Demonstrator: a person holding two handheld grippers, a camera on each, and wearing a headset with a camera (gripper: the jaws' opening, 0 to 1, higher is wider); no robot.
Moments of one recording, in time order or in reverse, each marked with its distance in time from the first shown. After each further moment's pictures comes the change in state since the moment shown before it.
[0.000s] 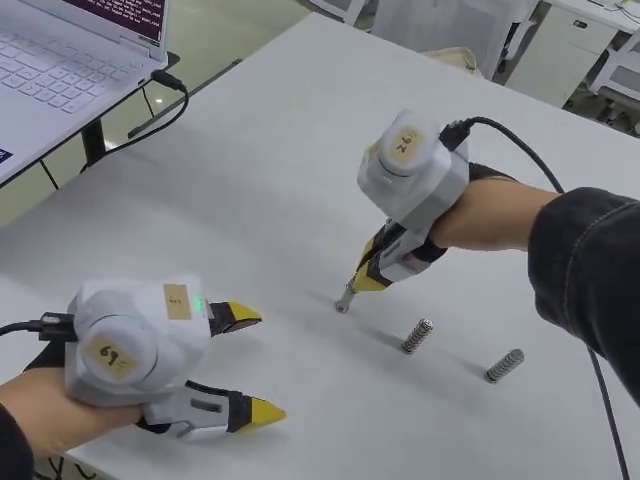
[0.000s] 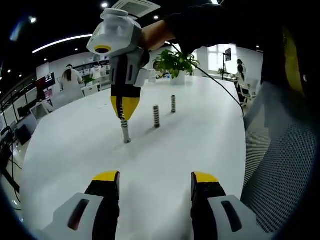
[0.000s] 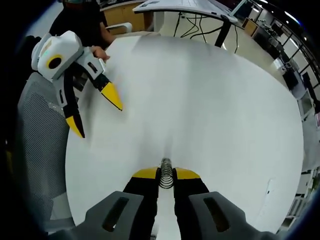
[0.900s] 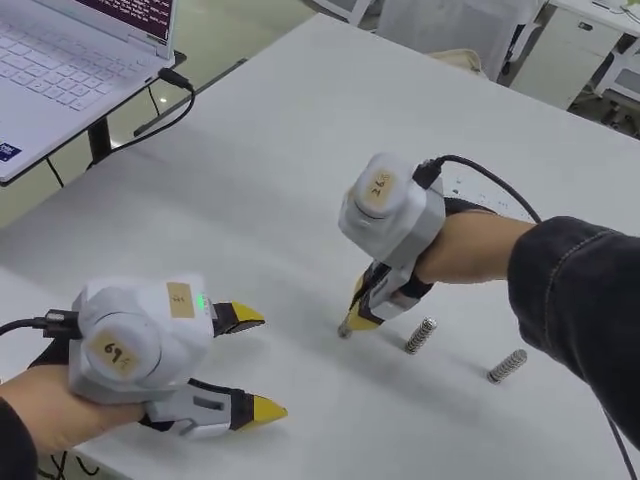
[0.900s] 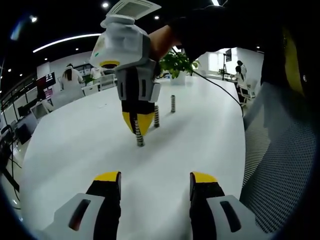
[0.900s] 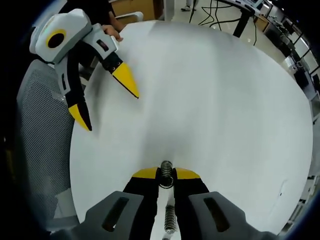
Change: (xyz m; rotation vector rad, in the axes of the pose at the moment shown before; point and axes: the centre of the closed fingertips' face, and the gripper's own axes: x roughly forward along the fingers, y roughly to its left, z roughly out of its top) left arm -0.002 -0.001 -0.001 -0.005 -0.002 0.000; right arm 0.026 0.030 -0.011 -0.027 0.067 0.082
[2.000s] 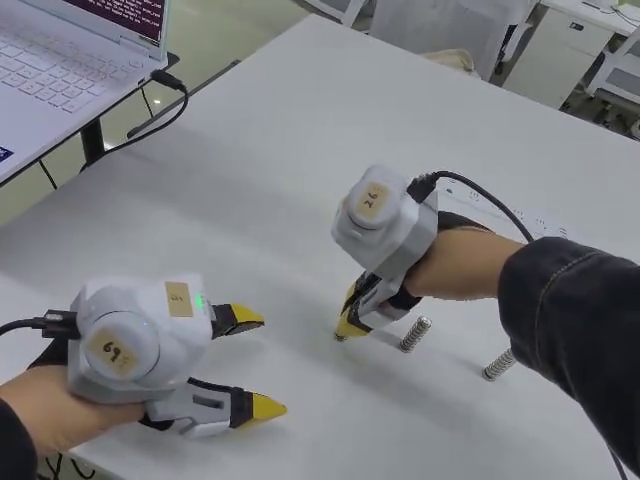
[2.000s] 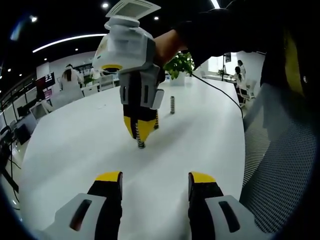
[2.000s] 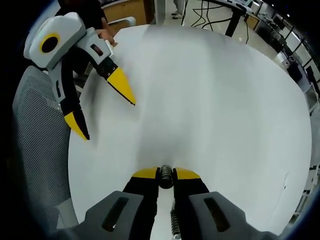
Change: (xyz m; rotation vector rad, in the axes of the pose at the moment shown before) left arm 0.002 -0.002 0.002 0.000 -0.006 -0.006; right arm 0.006 0.002 0.003 0.060 -0.049 -0.039
